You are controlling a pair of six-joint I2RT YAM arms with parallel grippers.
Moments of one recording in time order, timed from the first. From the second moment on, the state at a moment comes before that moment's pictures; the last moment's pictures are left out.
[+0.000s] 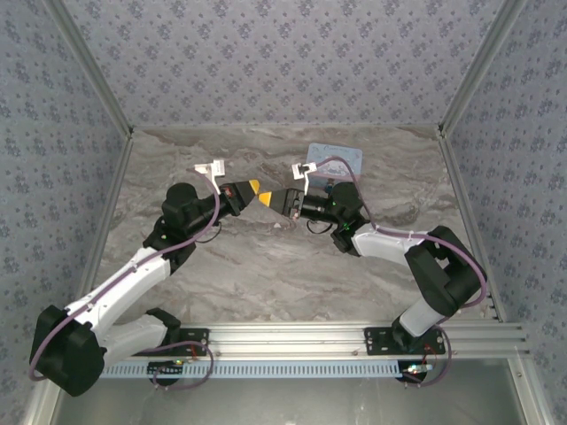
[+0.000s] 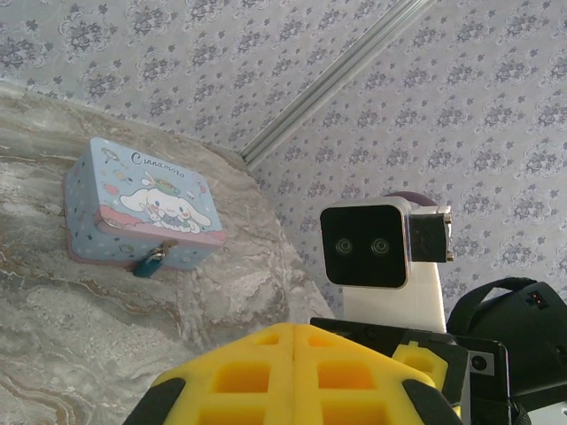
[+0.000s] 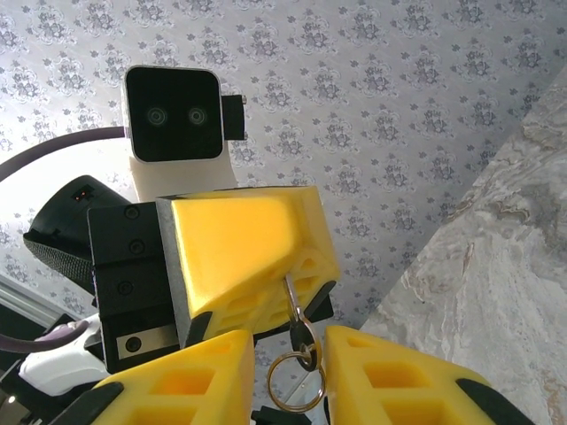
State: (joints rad) left arm -0.53 1.05 0.70 0.31 0.37 -0.81; right arm 0.66 1.59 0.78 1.03 -0.72 1.11
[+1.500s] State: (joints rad) left arm -0.53 1.06 0.67 0.30 0.35 -0.83; right arm 0.65 1.52 0.76 0.84 -0.66 1.02
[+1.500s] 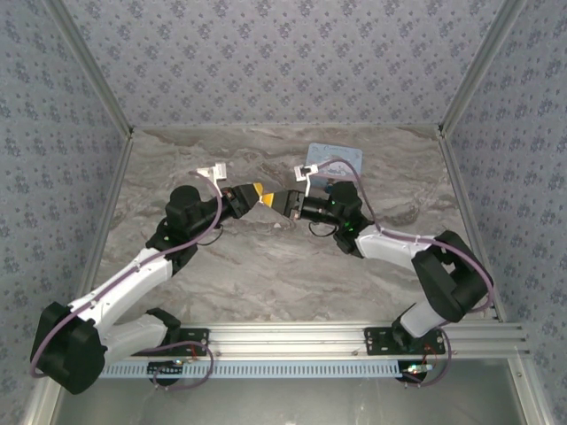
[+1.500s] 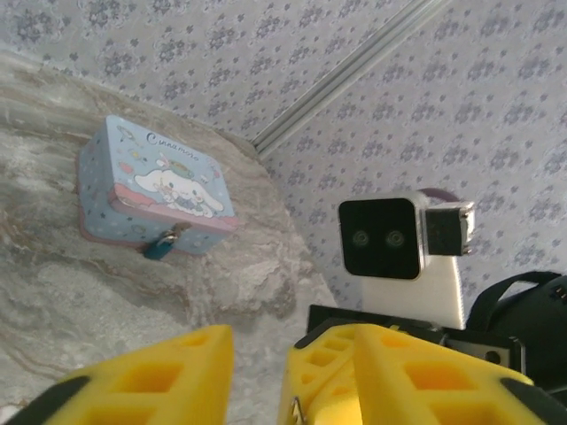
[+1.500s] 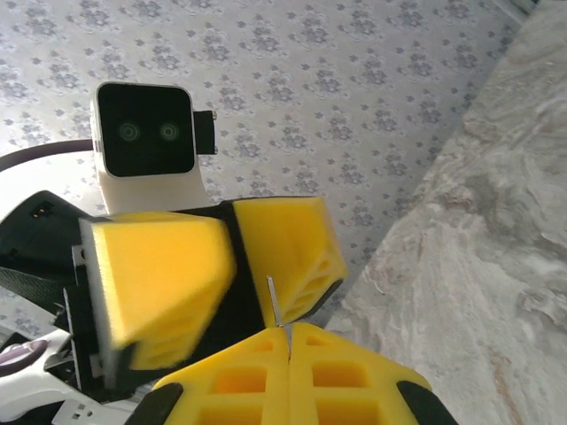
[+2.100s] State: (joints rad) left arm -0.52 1.53 1.10 -0.01 0.33 -0.69; right arm 0.51 1.09 0.72 -0.22 -0.40 0.59
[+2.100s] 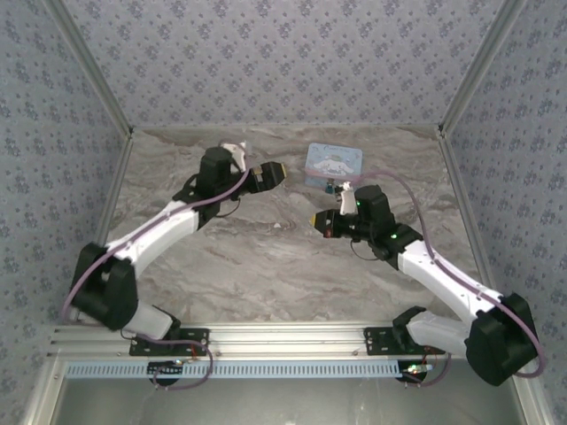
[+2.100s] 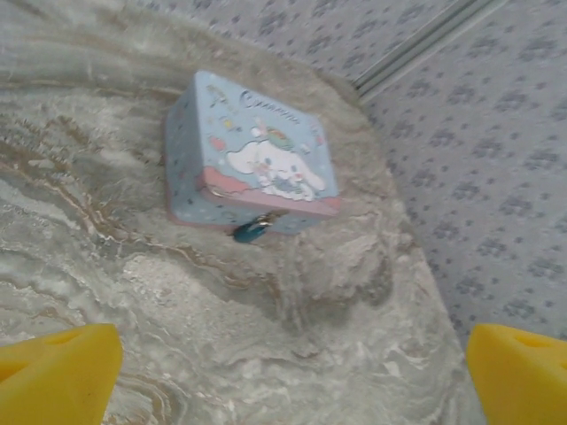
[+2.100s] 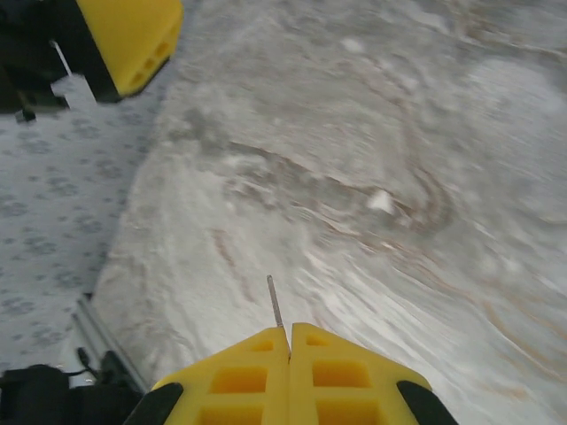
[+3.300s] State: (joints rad) left arm -0.50 2.48 1.98 -0.20 0.58 -0.78; right arm 0.36 0.75 0.60 -0.58 -0.32 0.53
